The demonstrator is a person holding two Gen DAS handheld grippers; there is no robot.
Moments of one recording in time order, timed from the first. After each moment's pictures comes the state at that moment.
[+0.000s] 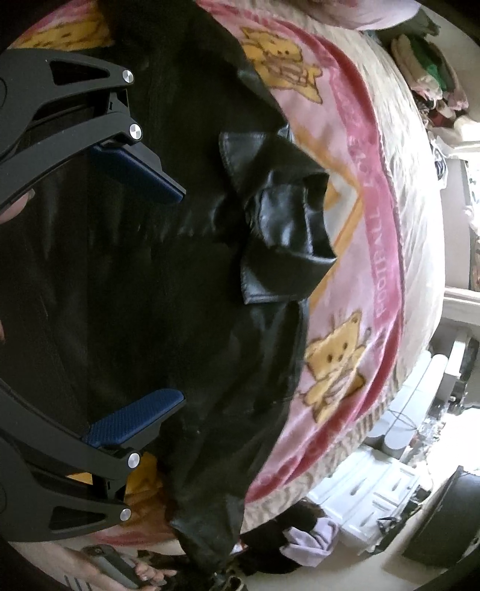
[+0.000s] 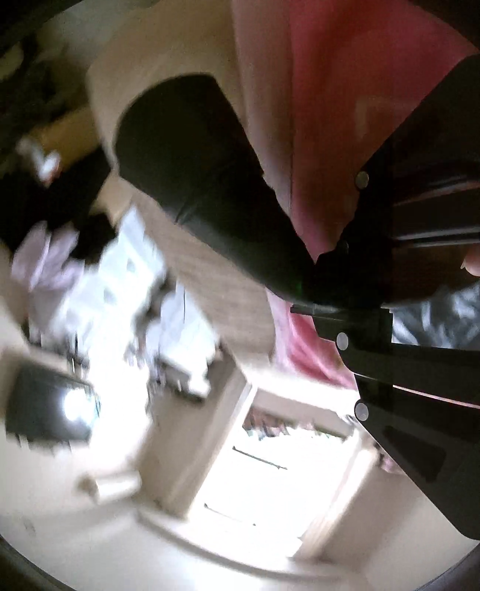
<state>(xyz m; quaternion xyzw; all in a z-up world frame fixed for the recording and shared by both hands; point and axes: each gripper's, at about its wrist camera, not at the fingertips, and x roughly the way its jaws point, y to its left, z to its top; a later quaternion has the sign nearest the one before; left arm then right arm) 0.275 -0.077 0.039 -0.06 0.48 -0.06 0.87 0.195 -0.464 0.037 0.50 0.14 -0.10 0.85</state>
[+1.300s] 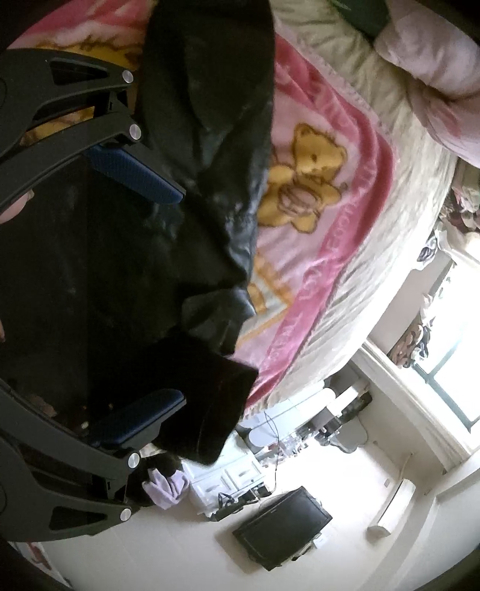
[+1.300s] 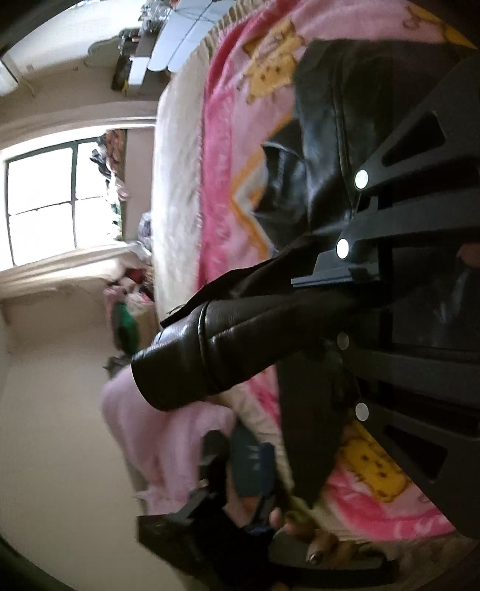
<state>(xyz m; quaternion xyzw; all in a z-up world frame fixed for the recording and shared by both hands) 0.182 0.181 0.083 -0.32 0.36 -0.04 0.87 0.194 0.019 0.089 -0.02 0.28 0.36 0.89</state>
